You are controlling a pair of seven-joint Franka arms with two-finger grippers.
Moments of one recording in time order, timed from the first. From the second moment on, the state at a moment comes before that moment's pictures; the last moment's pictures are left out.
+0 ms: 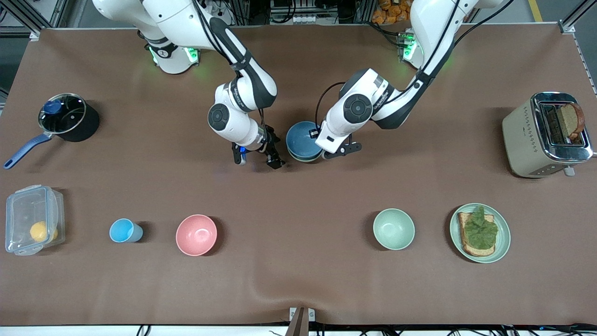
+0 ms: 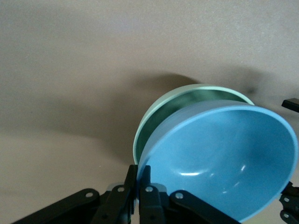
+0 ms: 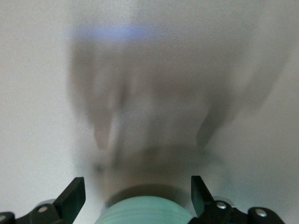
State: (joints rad) left arm -0.30 0.48 -0.48 -1.96 -0.15 2.32 -0.93; right arm 0.69 0.52 0.04 -2.04 0.76 2.65 1.43
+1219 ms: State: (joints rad) left arm -0.30 0.49 -0.48 -1.92 -0.15 2.31 -0.95; right arm 0.69 0.52 0.04 -2.03 0.76 2.64 1.43
